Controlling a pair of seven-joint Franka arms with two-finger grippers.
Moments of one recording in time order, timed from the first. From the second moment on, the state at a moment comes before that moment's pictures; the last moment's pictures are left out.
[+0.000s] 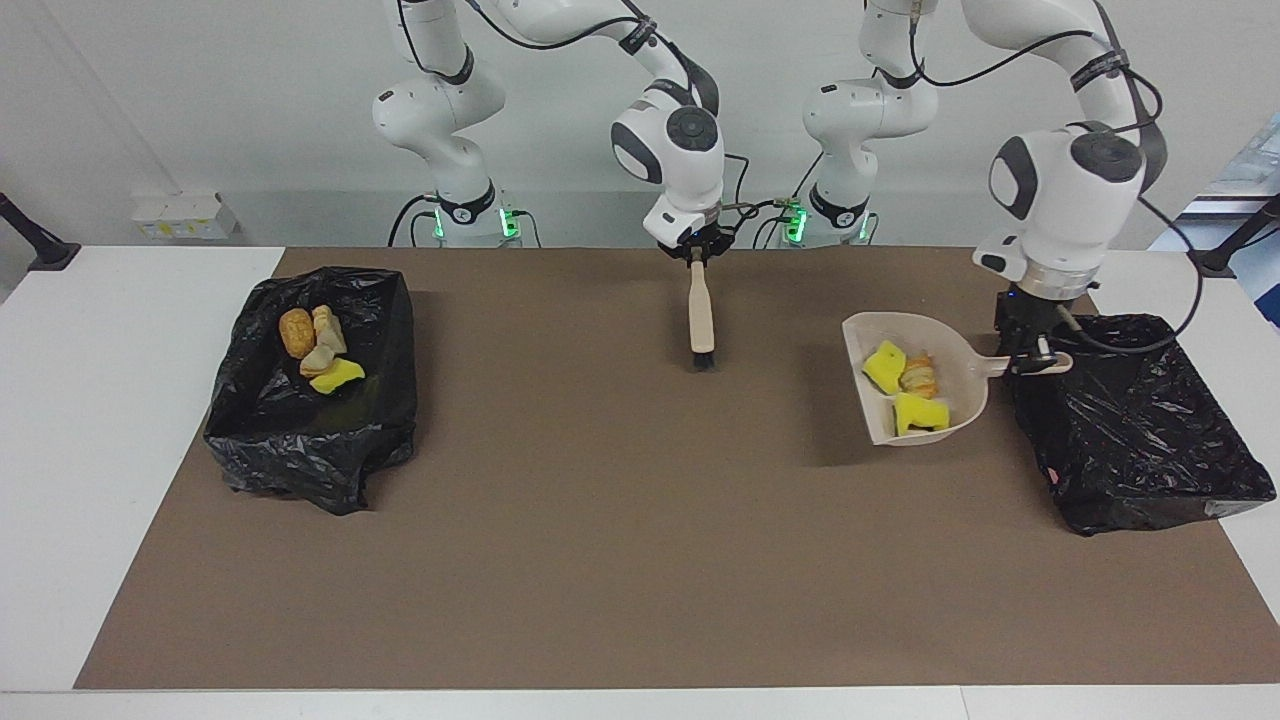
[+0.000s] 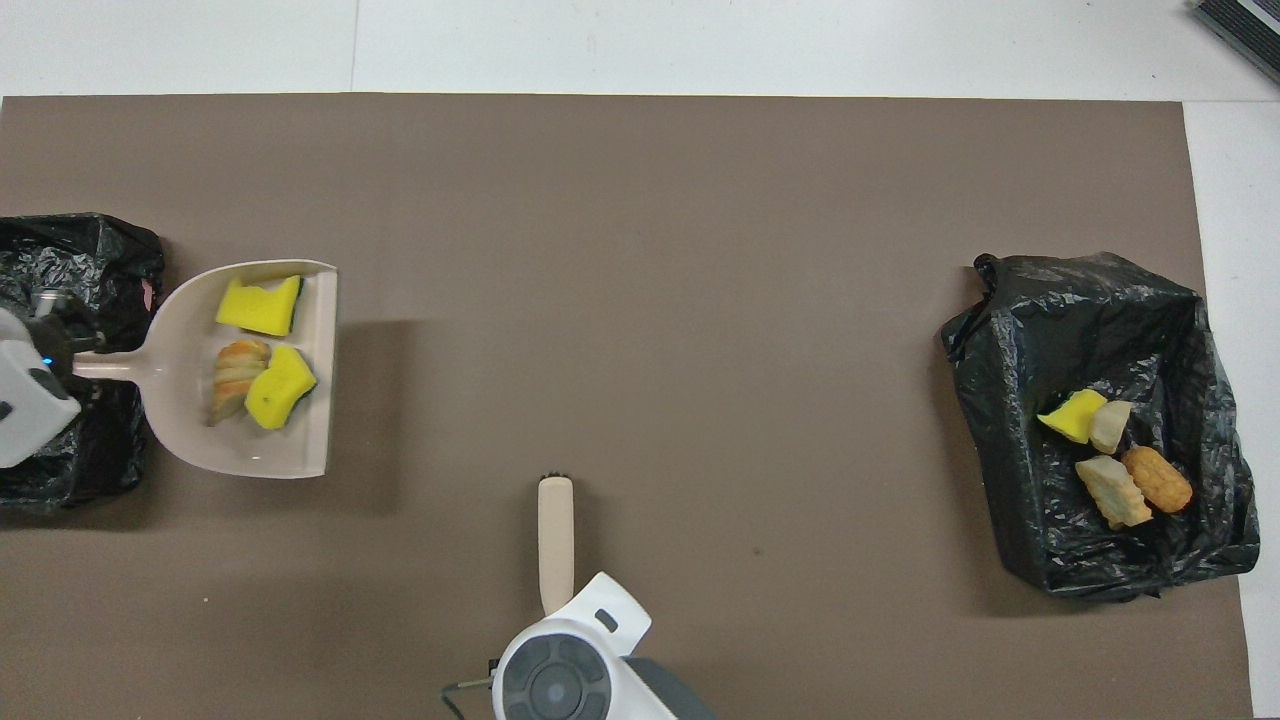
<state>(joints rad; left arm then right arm) 0.15 -0.06 0.00 -2.09 0.15 2.18 1.71 0.69 0.11 0.34 -2.16 0.23 2.22 0.85</state>
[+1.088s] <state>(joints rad) 0.51 0.19 -0.01 -1.66 0.56 2.26 1.99 0.73 0.16 0.33 -2.00 0.13 2.03 0.95</state>
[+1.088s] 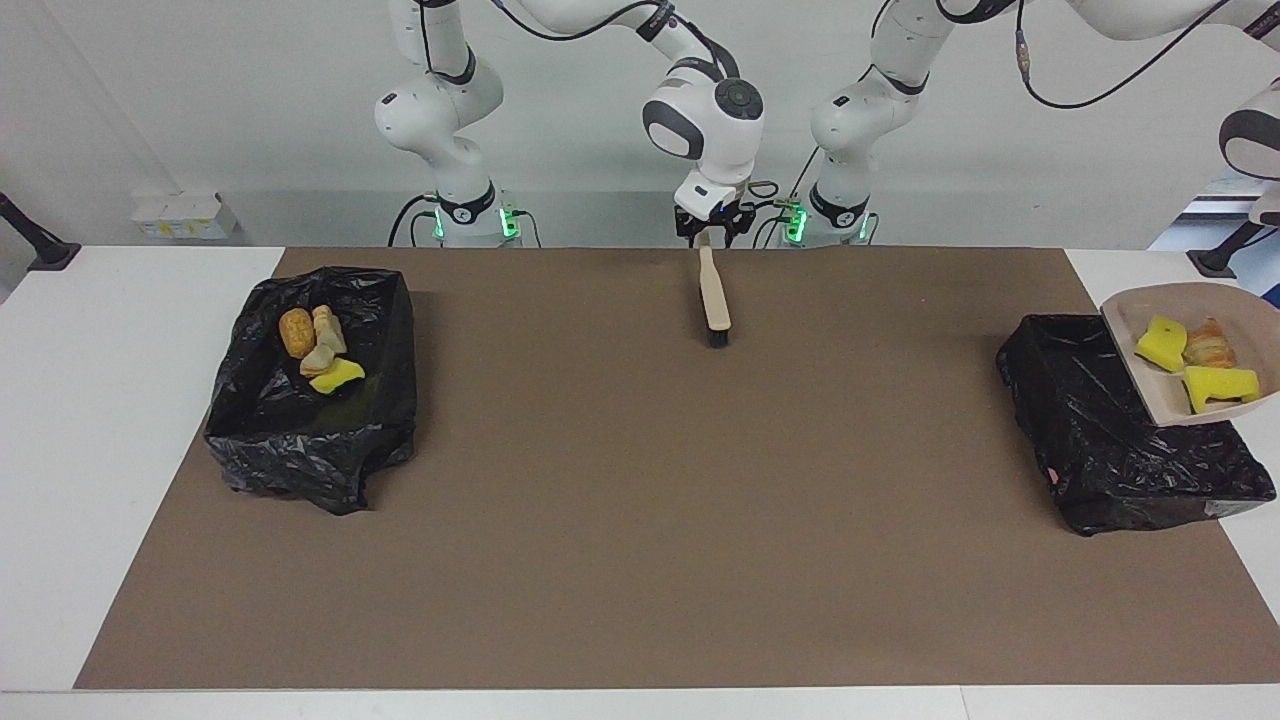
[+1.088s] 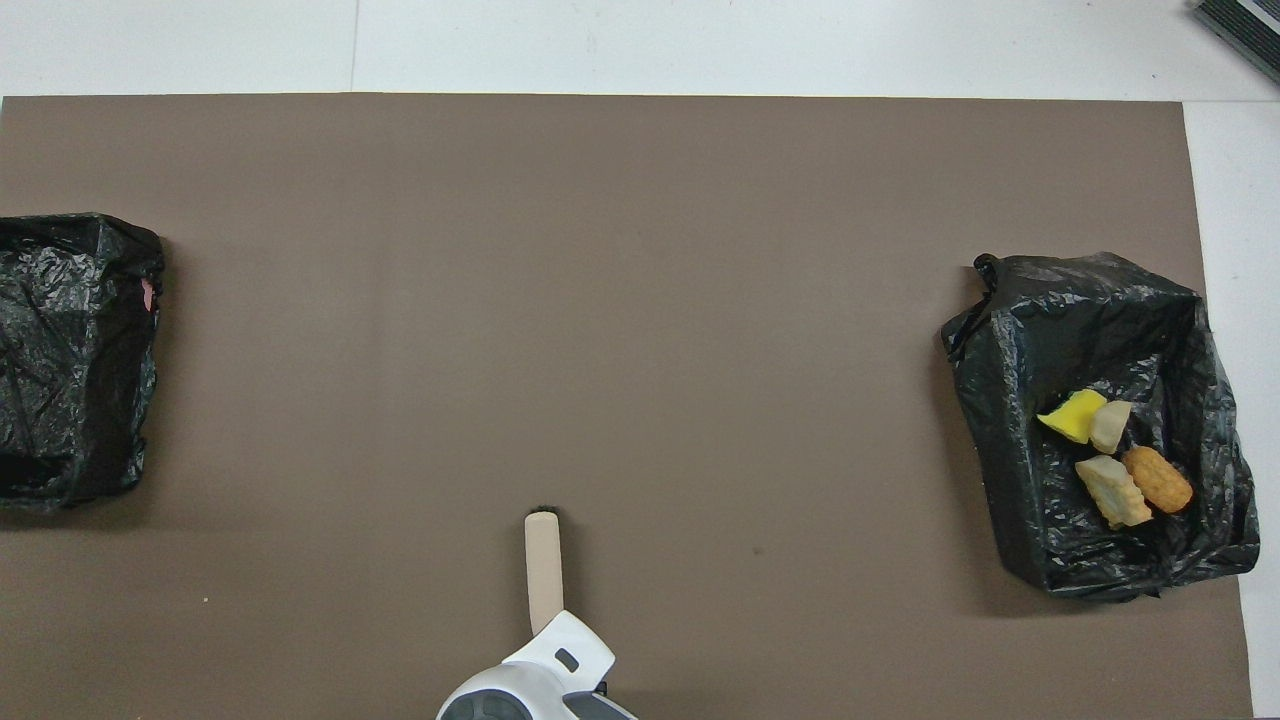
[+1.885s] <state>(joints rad) 0.36 0.13 -0.03 -1.78 1.18 2.14 1.52 0.40 0.12 0.32 -1.74 0.02 1.68 0.53</state>
